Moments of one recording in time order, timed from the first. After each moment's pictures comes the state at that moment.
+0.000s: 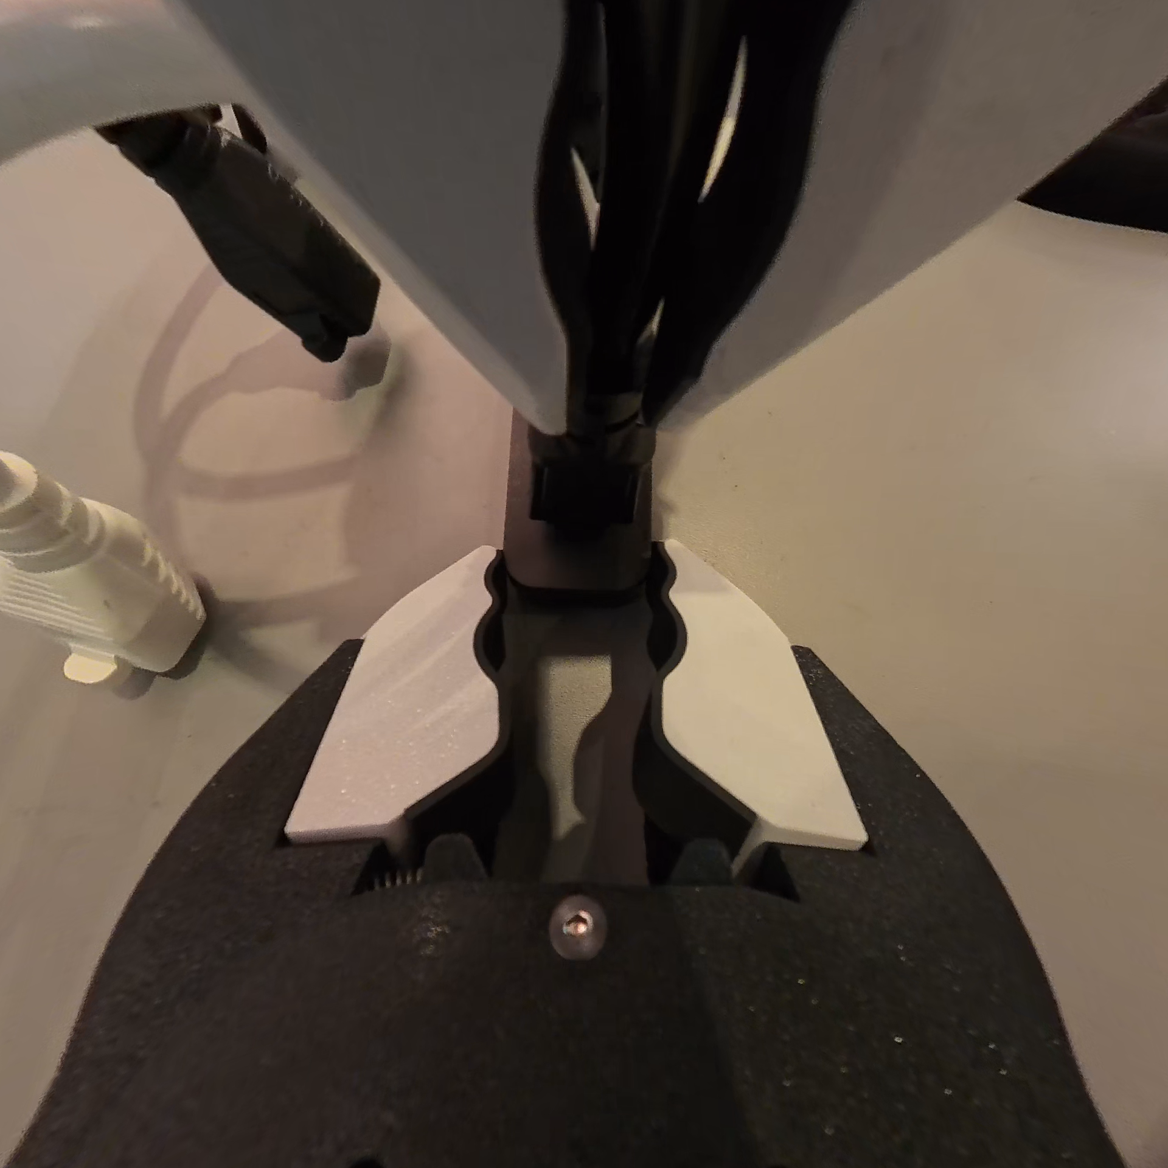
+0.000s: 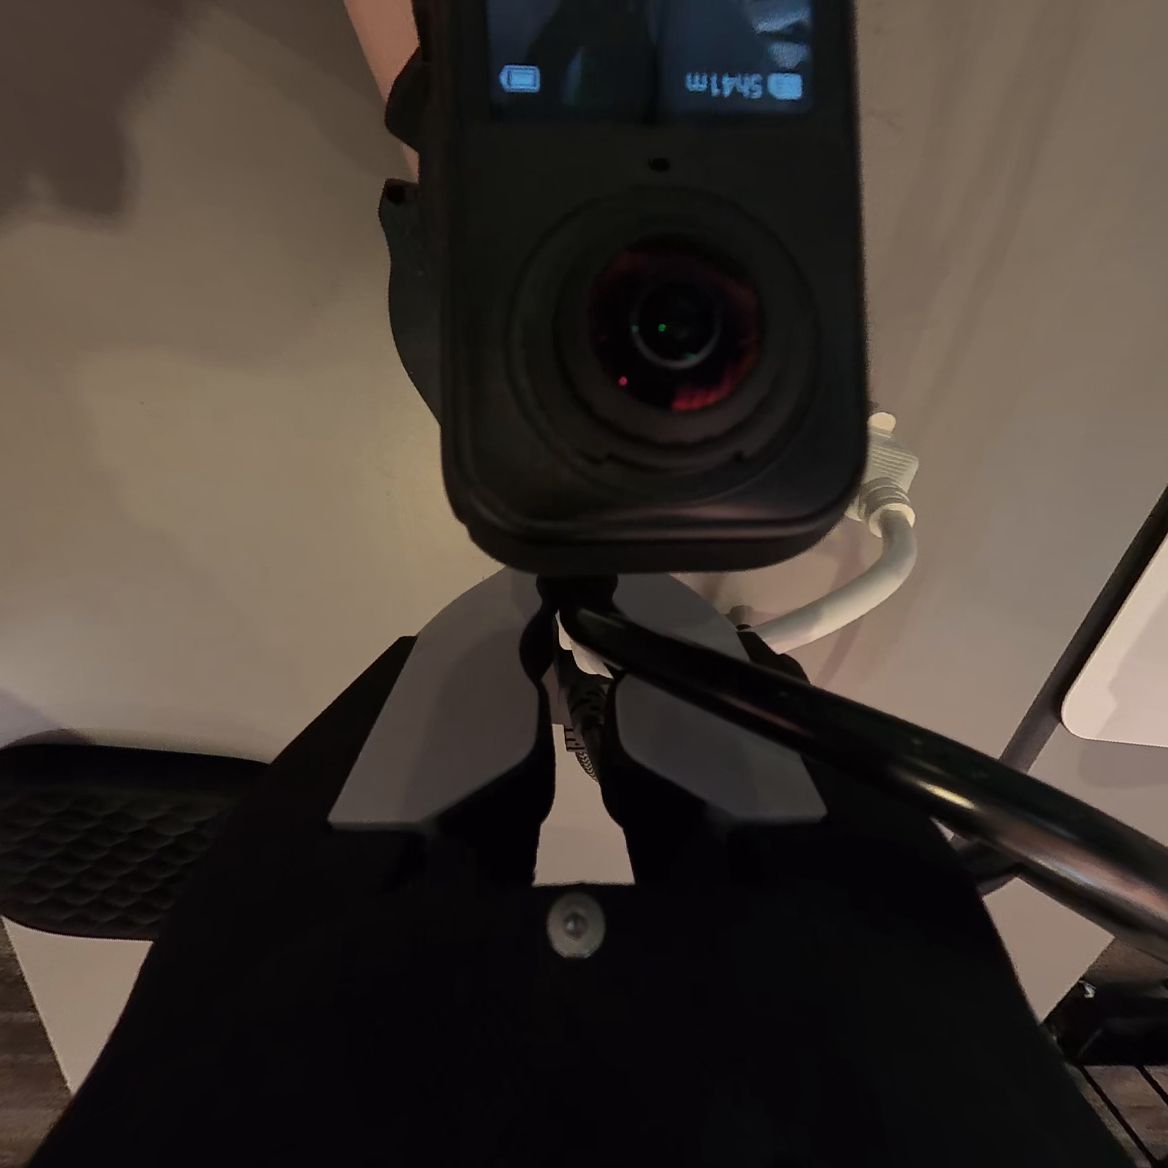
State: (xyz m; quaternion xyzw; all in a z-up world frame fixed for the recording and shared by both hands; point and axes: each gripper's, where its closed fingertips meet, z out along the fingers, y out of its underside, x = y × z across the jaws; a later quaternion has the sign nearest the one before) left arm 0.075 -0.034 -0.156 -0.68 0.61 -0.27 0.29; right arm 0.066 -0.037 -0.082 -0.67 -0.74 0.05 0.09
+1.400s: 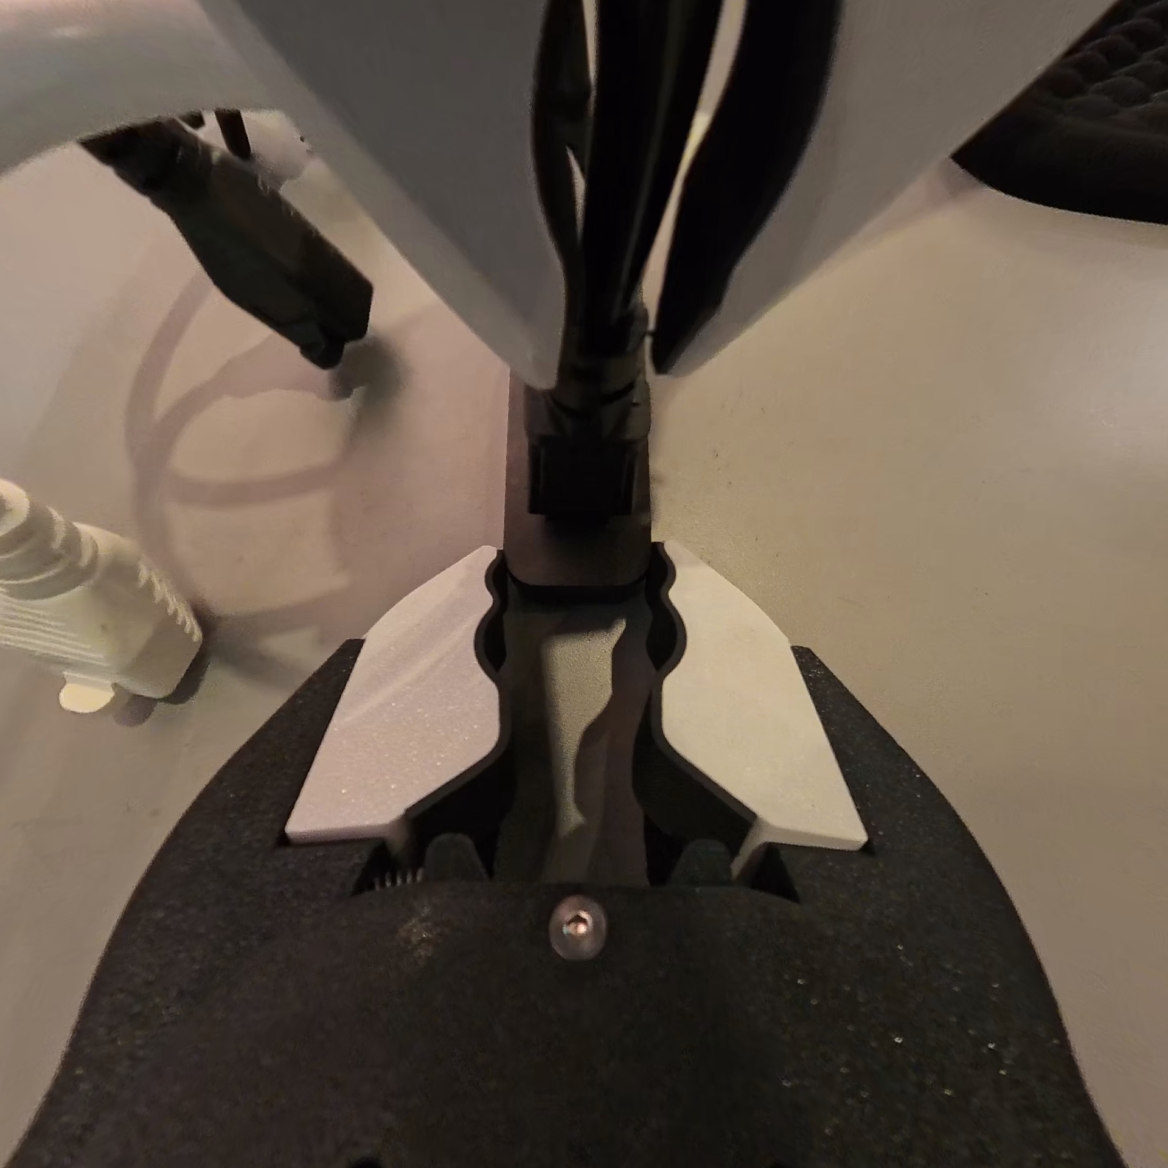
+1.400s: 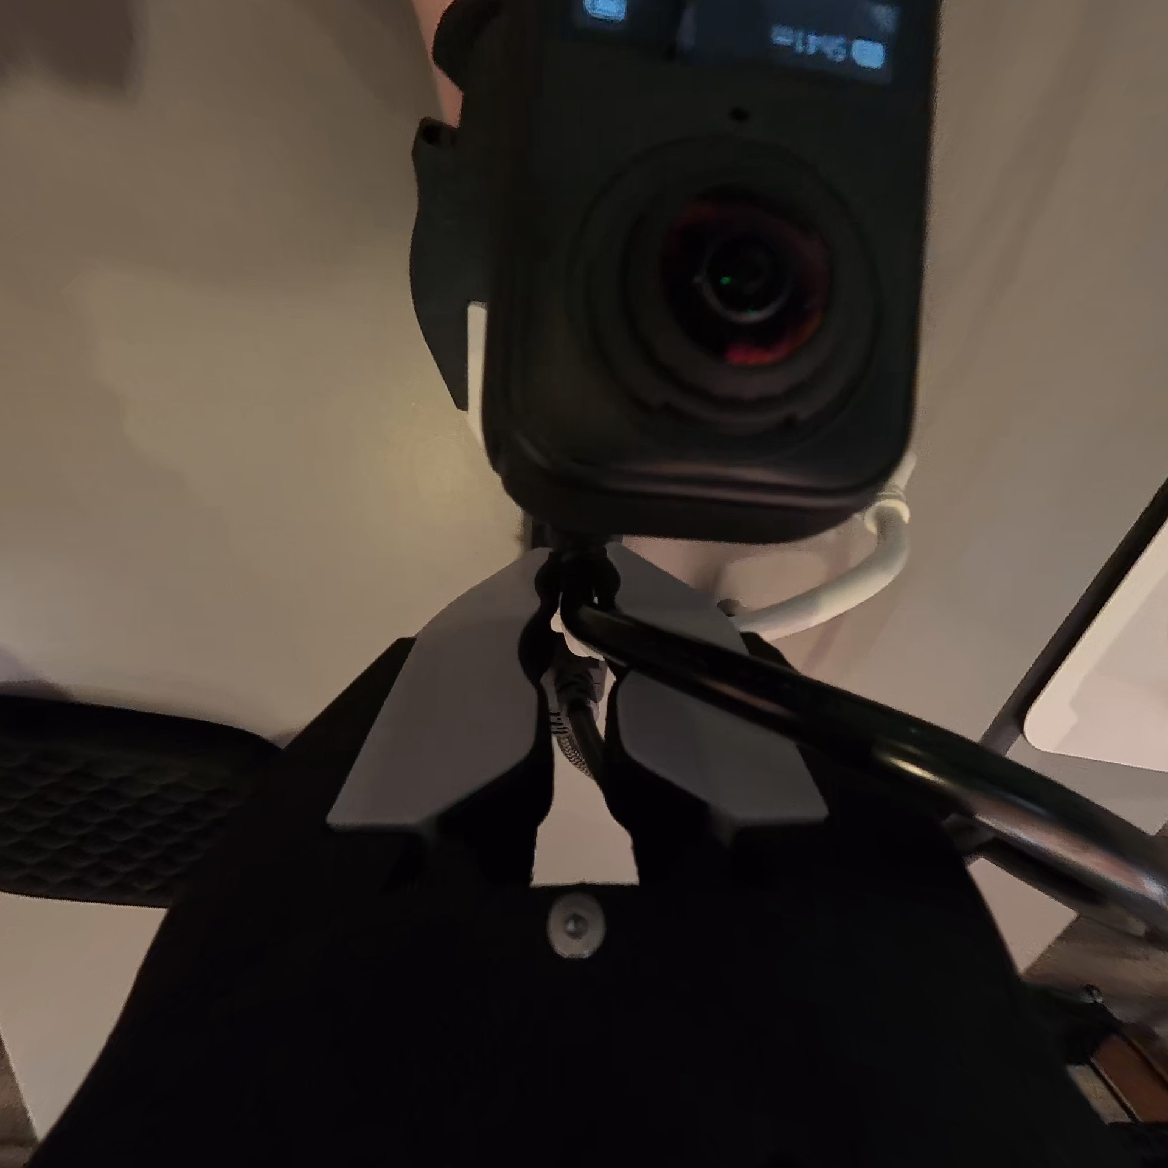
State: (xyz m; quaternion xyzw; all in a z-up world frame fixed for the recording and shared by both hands) left arm 0.075 -0.035 -0.156 -0.68 0.62 -0.27 0.29; right arm 0.071 -0.037 -0.080 -0.64 -0.76 0.04 0.09
